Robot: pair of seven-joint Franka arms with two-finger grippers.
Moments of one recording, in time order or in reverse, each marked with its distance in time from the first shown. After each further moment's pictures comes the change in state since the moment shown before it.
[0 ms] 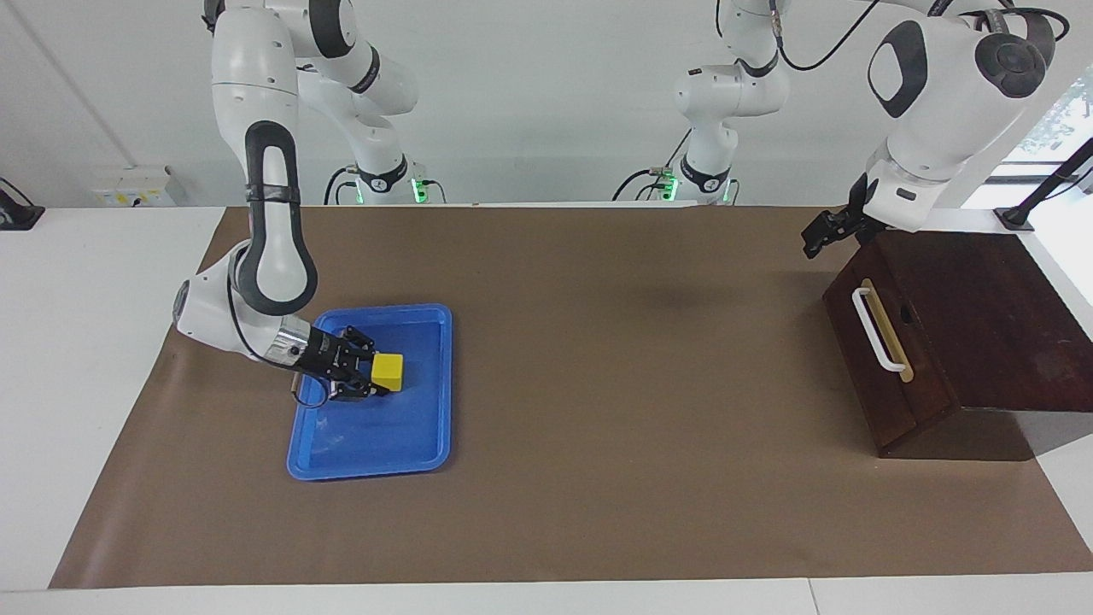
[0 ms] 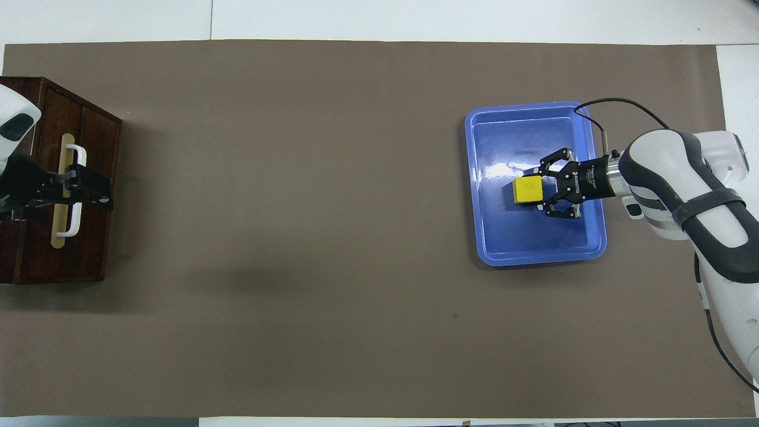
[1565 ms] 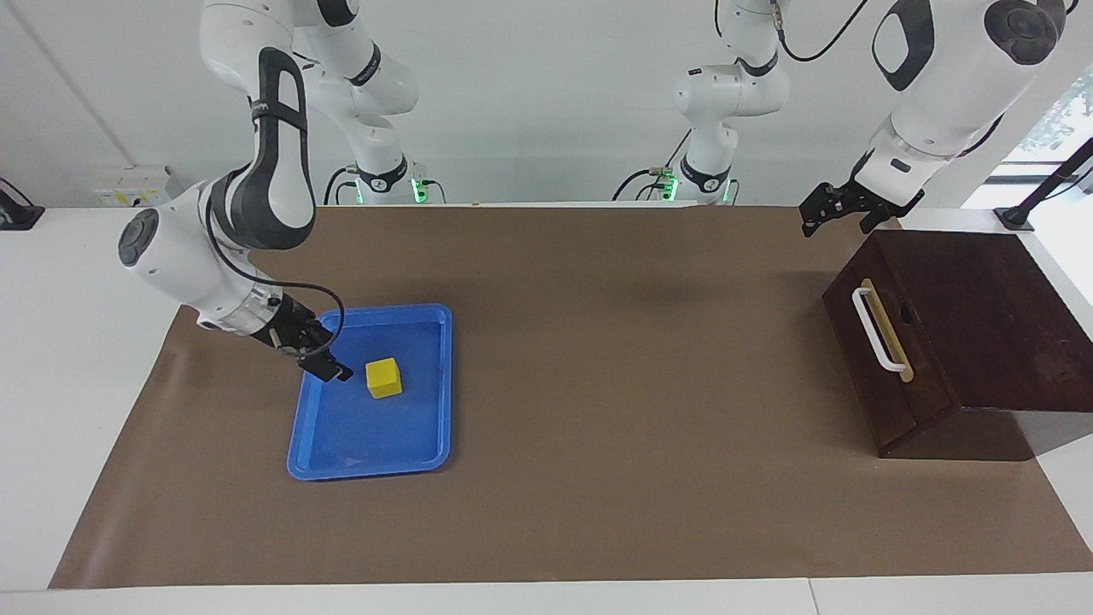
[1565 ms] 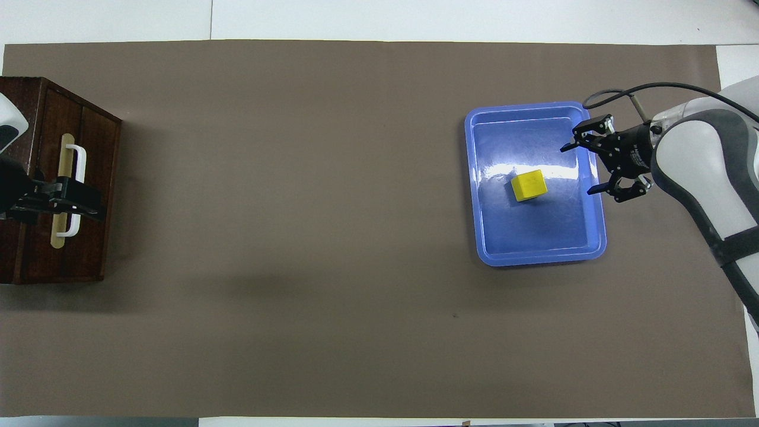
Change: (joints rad) left arm 0.001 -0.040 -0.008 0.017 -0.008 -0.047 0.165; right arm 0.013 -0.195 0.006 0.137 -0.480 -0.121 -0.270
